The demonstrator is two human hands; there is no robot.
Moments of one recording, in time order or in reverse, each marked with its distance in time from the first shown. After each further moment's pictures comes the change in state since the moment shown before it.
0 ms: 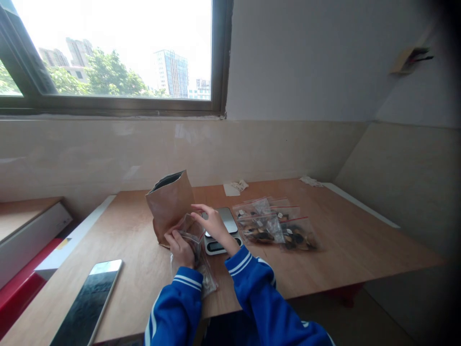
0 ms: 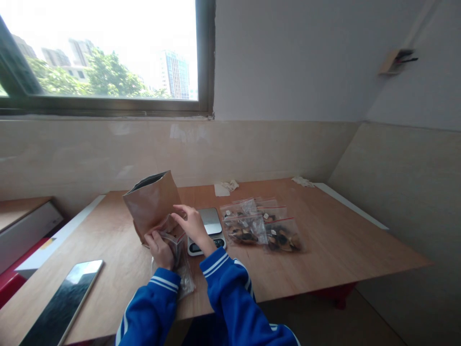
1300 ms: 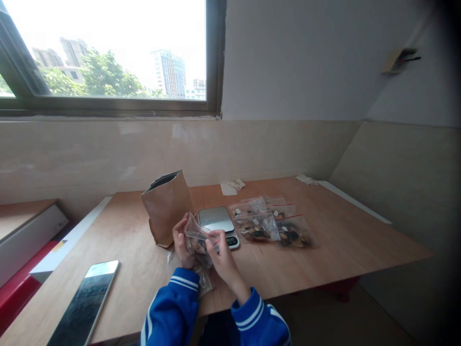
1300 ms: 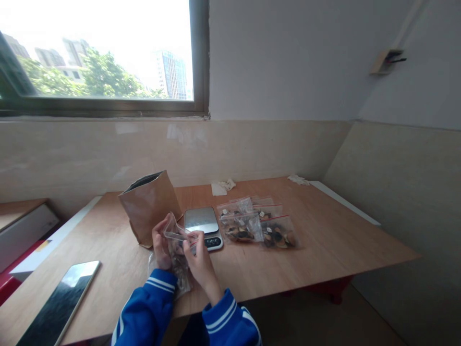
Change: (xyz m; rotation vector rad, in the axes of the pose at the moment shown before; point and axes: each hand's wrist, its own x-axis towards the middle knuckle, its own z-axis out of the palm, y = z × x) left_hand -0.017 0.012 0.000 -0.607 -0.470 0.045; right_hand -0.102 0.000 0.000 0.260 0.116 0.185
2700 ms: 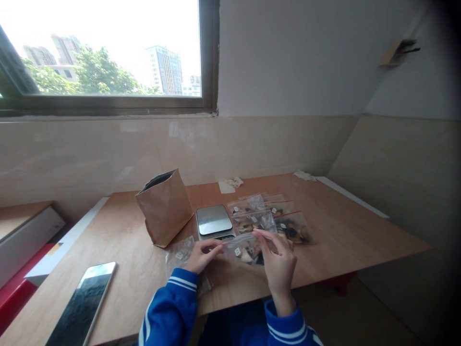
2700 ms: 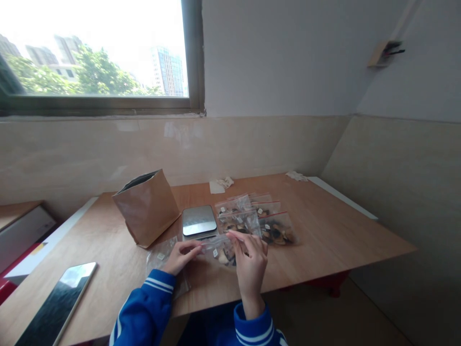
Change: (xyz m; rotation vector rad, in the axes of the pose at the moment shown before) left_hand -0.013 0.002 0.007 0.406 -0.783 -0.404; right_hand -0.025 -0.052 -0.101 -0.775 0.615 -0.361
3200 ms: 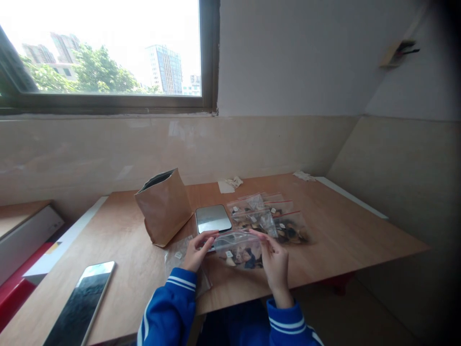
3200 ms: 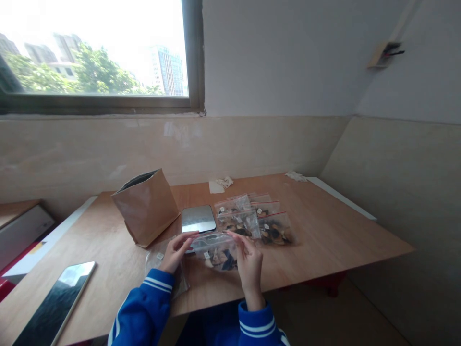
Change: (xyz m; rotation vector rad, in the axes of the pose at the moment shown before) left_hand -0.002 0.009 -0.009 -0.030 0.206 0.073; right_hand -0.011 0.023 0.006 0.290 -0.189 0.315
